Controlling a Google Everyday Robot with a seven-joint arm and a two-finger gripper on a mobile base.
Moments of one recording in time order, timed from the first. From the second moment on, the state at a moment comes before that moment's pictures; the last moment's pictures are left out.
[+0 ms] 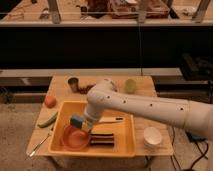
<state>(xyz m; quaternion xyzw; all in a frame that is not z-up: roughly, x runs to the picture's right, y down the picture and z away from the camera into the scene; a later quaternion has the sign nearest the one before) -0.095 0.187 0.717 0.08 -0.38 -0.89 0.24</state>
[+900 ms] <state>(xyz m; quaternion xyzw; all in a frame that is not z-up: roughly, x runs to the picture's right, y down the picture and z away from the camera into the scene) -0.099 0.227 0.778 0.05 -0.37 -0.89 0.28</state>
